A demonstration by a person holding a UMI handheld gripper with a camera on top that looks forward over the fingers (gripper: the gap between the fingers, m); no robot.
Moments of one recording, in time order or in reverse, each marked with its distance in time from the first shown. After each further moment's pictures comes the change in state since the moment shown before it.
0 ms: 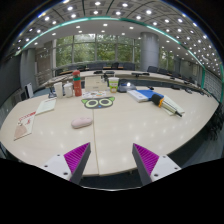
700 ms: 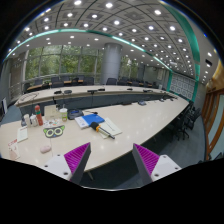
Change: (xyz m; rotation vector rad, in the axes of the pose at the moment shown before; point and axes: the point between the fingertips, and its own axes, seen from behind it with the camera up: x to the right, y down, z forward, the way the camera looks) arm 0.251 -0.169 -0.276 0.087 0.390 0.091
